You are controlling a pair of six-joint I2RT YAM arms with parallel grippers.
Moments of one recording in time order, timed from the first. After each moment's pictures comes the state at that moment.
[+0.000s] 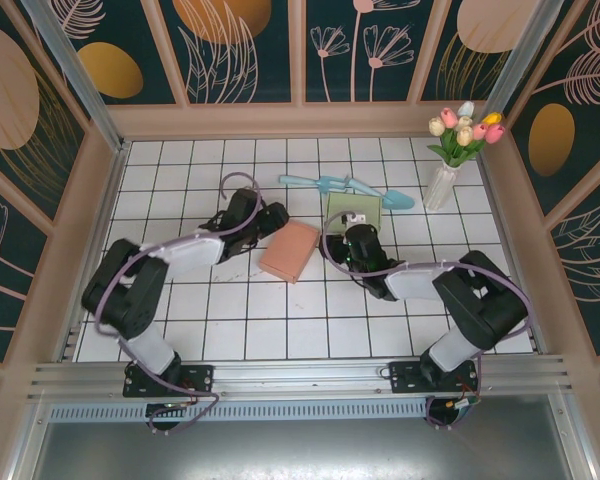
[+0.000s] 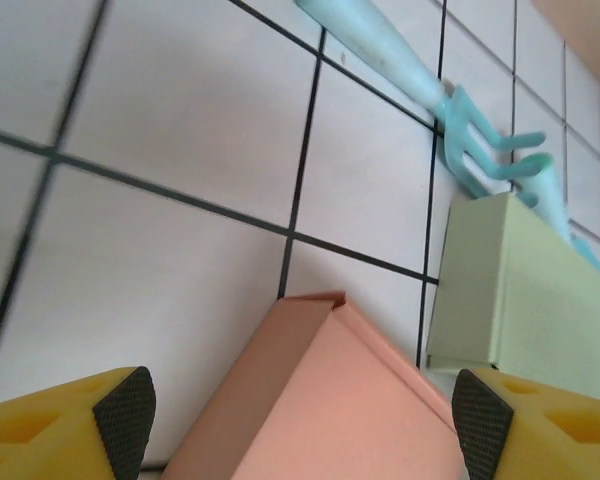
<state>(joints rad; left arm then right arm) -0.55 1.64 0.87 0.06 -0.02 -0.96 0.66 1.56 0.55 0.50 0.11 0.49</state>
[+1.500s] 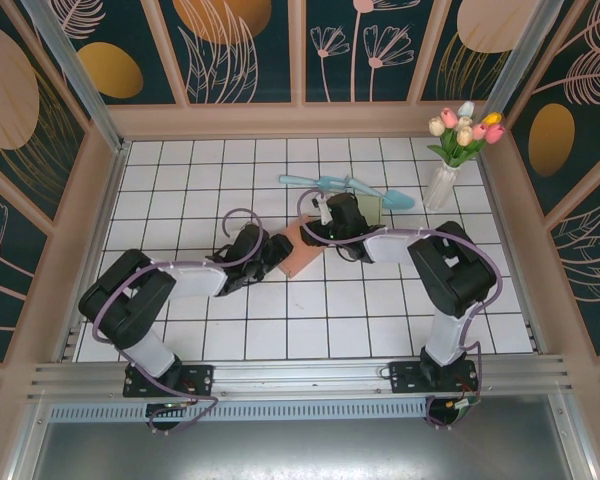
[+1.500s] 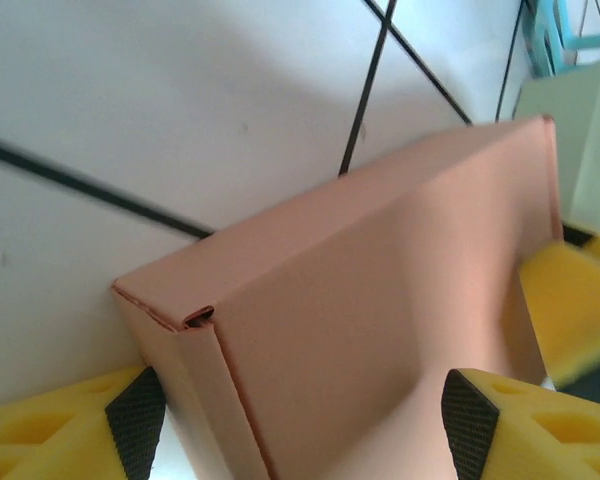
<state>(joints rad) -0.66 1.66 0.68 0.24 -0.01 -1.21 0.61 1.81 0.92 0.21 -0.15 0.25</state>
